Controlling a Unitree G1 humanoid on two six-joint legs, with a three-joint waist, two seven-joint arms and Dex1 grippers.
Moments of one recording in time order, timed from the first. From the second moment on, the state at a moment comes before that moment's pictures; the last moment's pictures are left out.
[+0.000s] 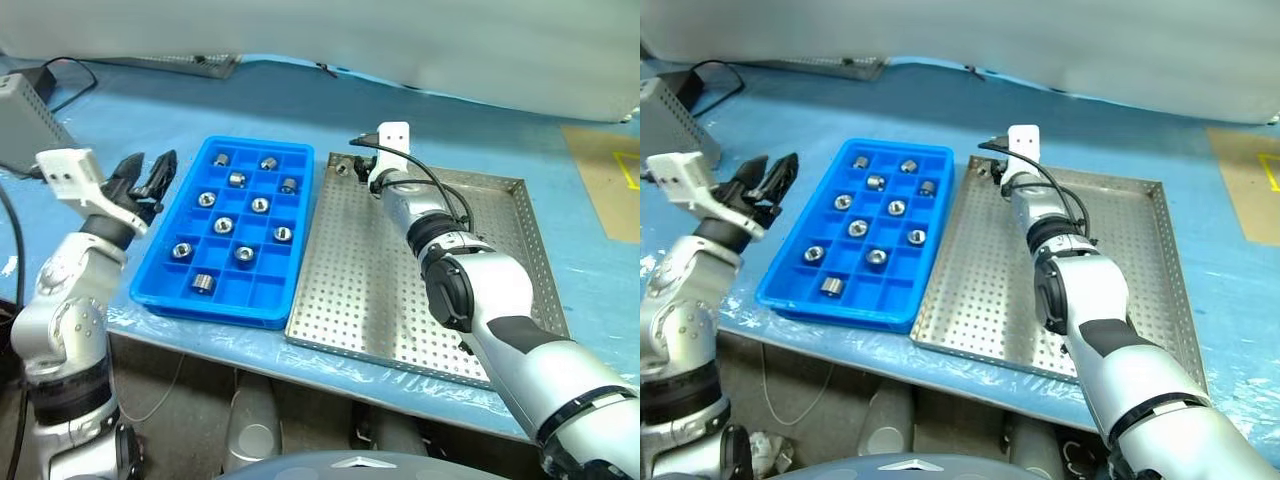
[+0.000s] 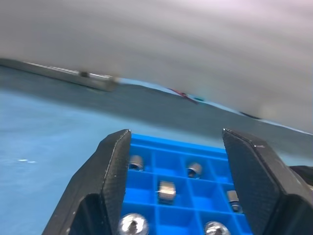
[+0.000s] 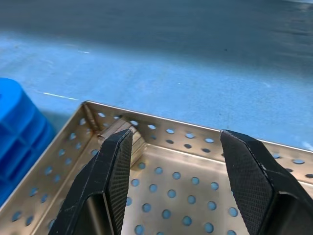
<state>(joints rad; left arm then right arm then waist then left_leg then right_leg) -0.21 0.41 0.48 -0.43 -0.69 0.57 -0.19 -1.26 -0.14 -0.21 1.36 0.03 0.06 0.00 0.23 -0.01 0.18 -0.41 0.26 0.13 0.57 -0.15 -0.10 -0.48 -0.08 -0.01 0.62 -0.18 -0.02</state>
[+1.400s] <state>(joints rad) -0.06 0.36 0.44 -0.57 -0.70 0.53 -0.15 -1.32 -0.24 -0.28 1.37 0.02 0.08 0.10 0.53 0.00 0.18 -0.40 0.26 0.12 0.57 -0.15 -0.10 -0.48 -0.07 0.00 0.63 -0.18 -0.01</state>
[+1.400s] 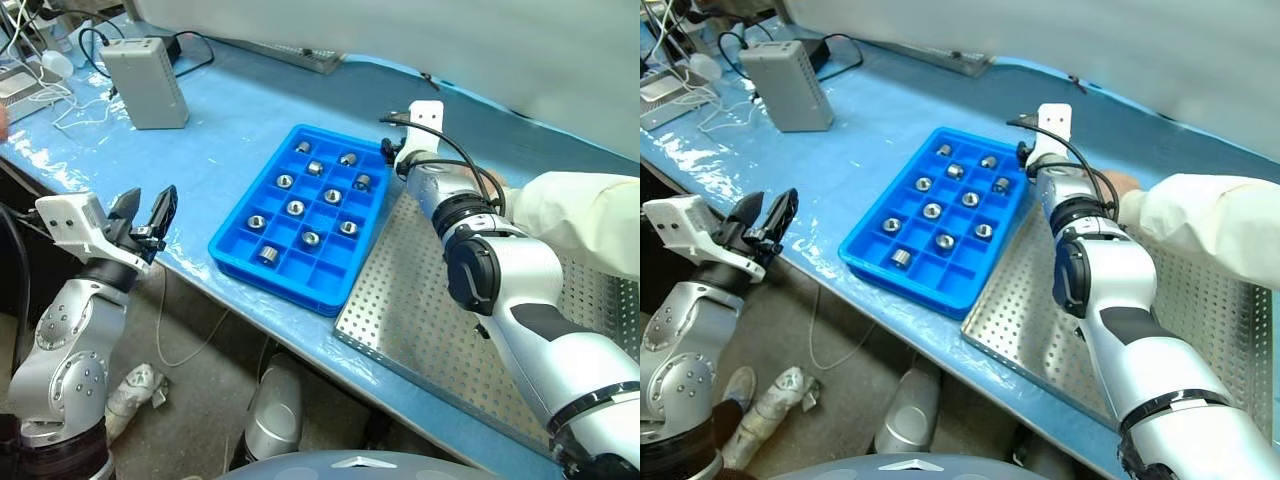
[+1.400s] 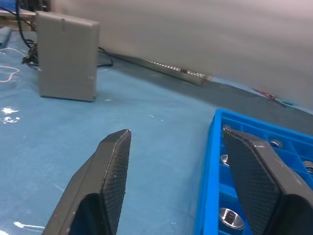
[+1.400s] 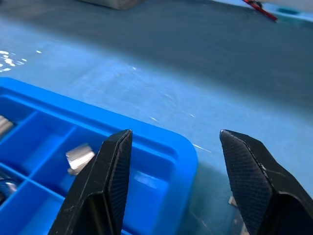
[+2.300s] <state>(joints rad) -0.88 0.22 0.01 0.51 -0.49 0.23 -0.91 -0.50 -0.53 -0.18 0.06 0.15 0.33 0.63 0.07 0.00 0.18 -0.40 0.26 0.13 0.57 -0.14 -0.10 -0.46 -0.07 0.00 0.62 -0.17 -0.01</state>
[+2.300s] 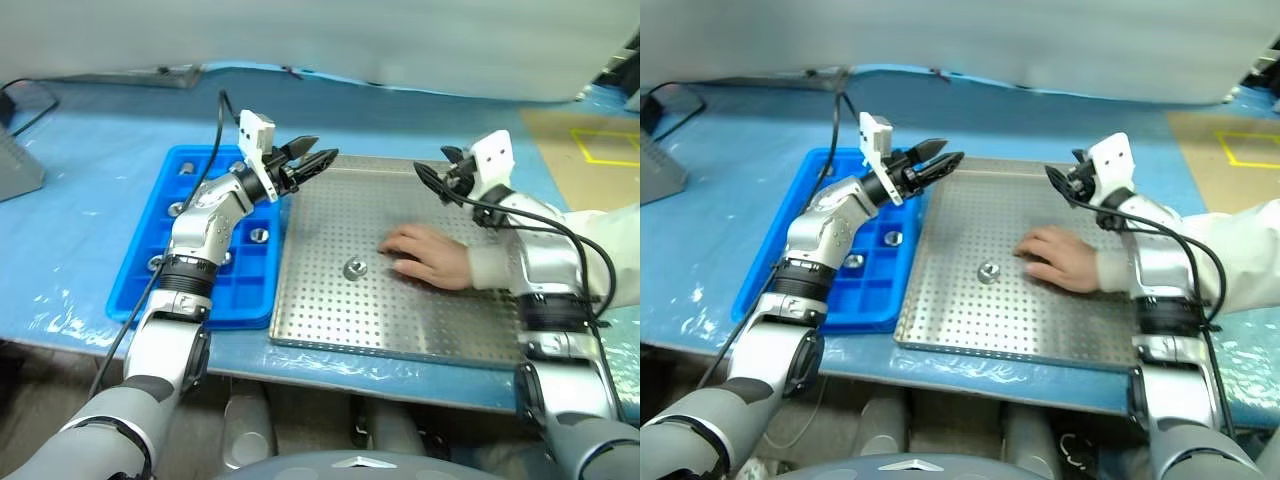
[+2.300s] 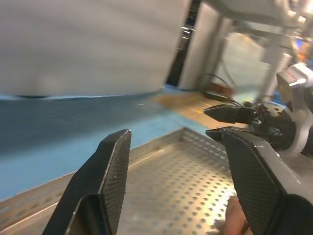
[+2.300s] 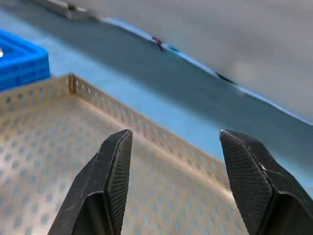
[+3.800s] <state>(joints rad) -0.55 0.43 0.18 0.15 -0.43 0.29 -0.81 -0.57 -0.29 0.32 0.25 0.17 0.45 0.86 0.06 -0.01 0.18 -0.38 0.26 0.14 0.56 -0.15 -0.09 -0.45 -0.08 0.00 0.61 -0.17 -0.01</state>
